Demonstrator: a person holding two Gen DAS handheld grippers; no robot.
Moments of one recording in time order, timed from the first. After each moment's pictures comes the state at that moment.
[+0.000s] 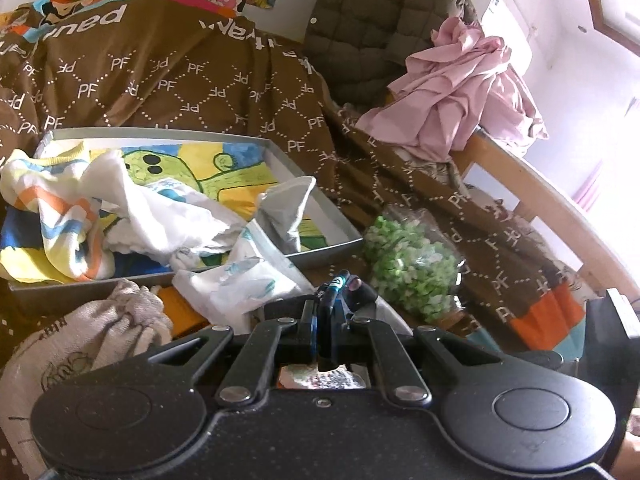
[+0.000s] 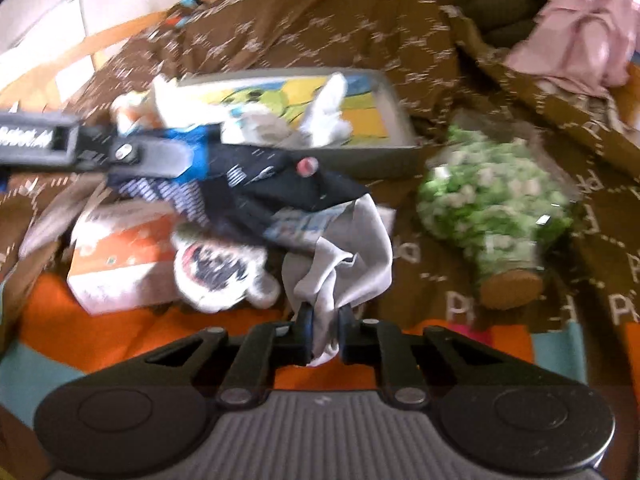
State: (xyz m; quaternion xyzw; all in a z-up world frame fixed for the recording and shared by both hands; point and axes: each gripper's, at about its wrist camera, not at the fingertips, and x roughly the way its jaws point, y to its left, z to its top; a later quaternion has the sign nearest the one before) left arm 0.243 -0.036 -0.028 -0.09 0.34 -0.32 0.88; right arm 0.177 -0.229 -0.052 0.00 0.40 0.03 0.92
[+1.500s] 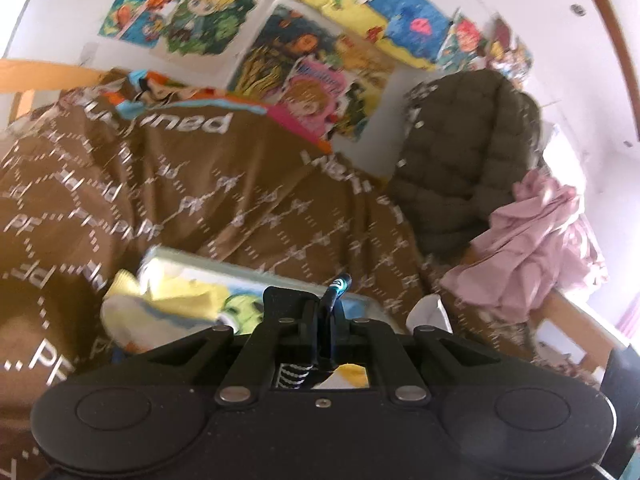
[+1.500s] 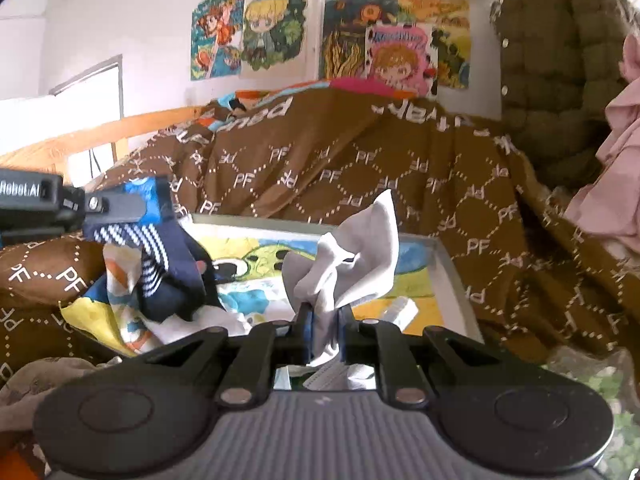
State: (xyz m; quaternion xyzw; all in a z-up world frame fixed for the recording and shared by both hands) left arm 0.317 0.051 -0.012 -0.18 0.19 -0.19 0.94; right arm 0.309 -0.184 -0.028 -0.03 0.25 0.10 0.96
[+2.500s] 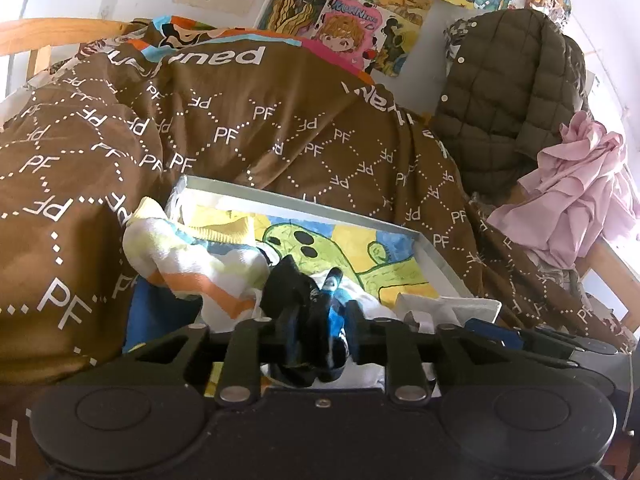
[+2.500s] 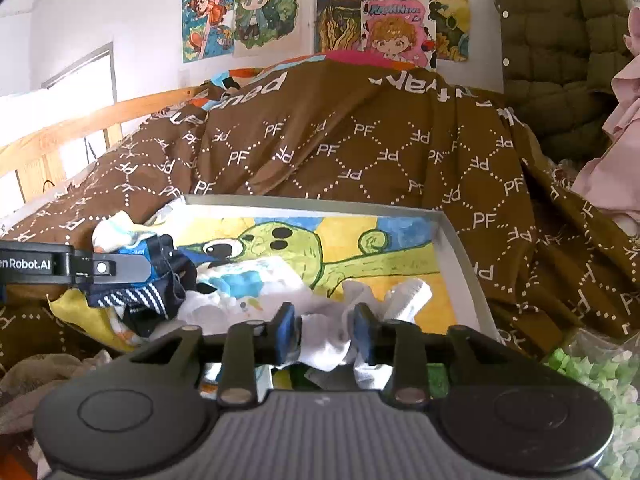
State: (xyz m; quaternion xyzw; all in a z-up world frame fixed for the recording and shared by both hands) left arm 0.330 0.042 -0.042 -0.15 0.28 -0.16 0.94; right arm 0.316 -0.187 -0.032 -0.02 0.27 0.09 0.96
